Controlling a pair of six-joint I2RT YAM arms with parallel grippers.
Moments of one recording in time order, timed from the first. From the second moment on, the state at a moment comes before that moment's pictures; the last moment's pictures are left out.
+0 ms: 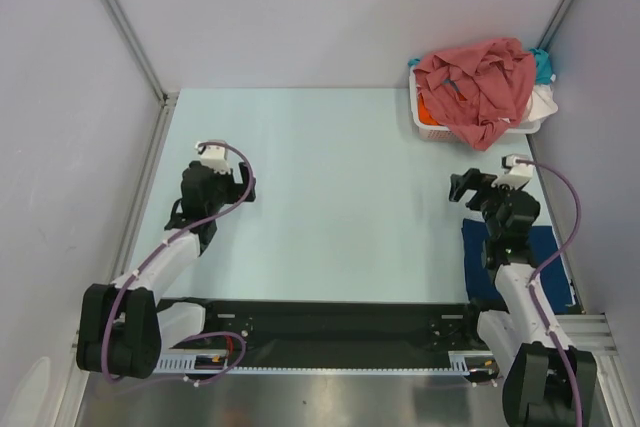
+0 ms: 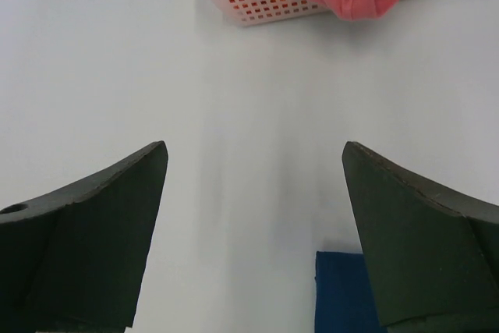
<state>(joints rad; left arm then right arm) -0.12 1.13 0.51 0.22 0.03 -0.11 -0.13 0.83 0.32 0.37 -0.18 0.21</state>
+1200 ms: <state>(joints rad) -0.07 1.97 1.84 -0.80 0.40 0.19 -0.23 2.35 2.29 -0.39 -0.08 0.36</state>
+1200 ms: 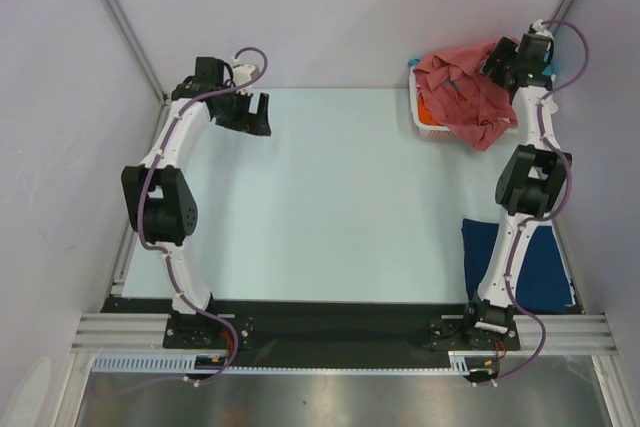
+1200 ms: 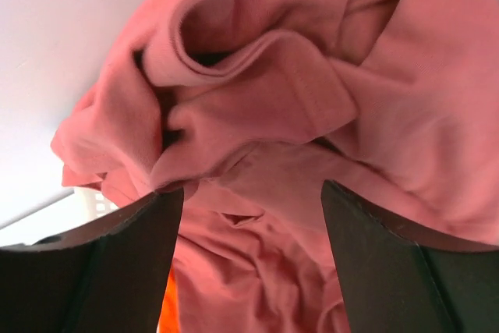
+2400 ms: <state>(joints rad) -0.07 1.78 1.73 -0.77 0.41 0.22 -0.08 1.72 2.25 -0.24 -0.11 0.27</state>
